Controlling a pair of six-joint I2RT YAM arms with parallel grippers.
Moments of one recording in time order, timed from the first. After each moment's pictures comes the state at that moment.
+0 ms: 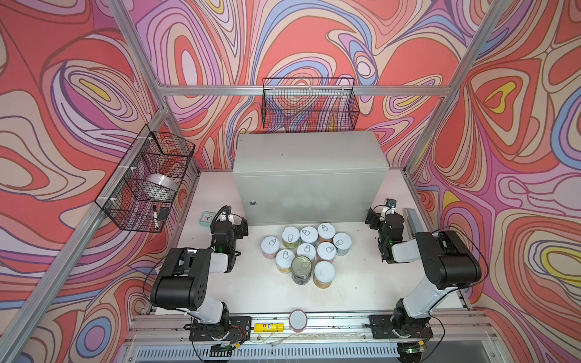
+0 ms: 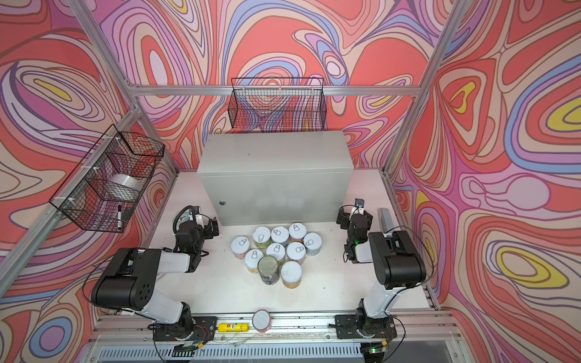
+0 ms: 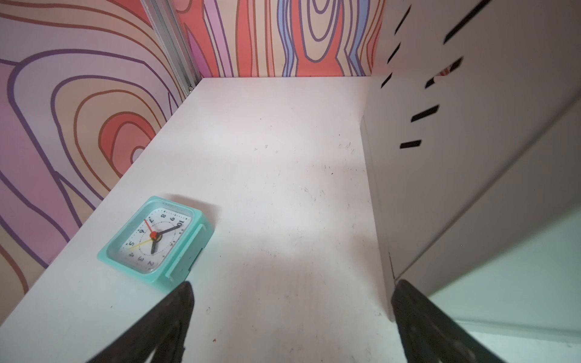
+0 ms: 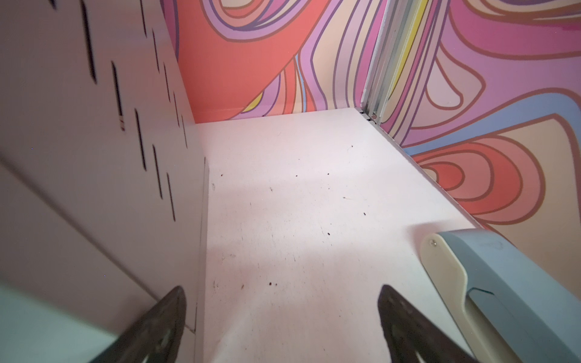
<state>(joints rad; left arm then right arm) -0.04 1.55 0.36 0.82 -0.20 -0.03 0.03 1.71 0.46 0.97 0.22 0.07</state>
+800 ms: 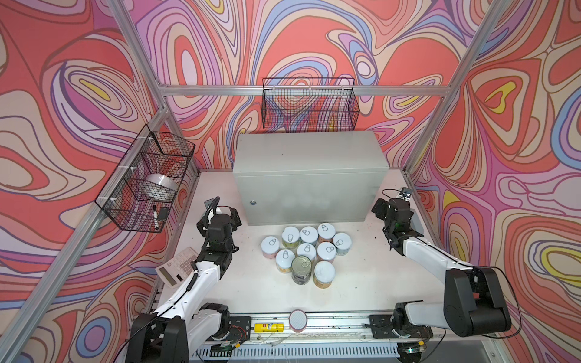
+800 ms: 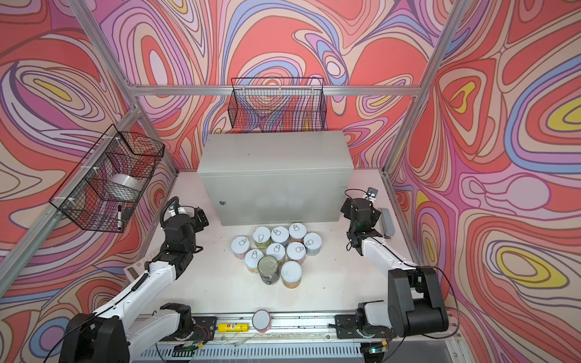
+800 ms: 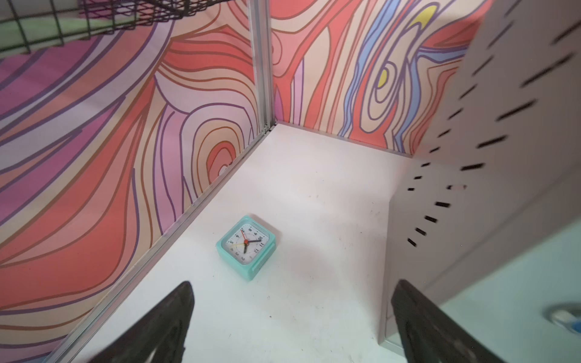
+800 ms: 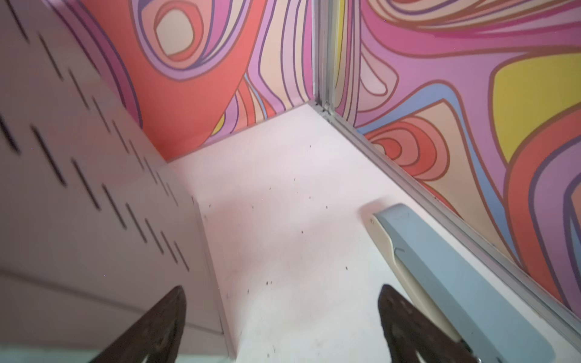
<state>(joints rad) -0.18 1.02 0.50 0.18 -0.53 -0.24 0.11 1.33 0.67 0.19 0.42 0.36</state>
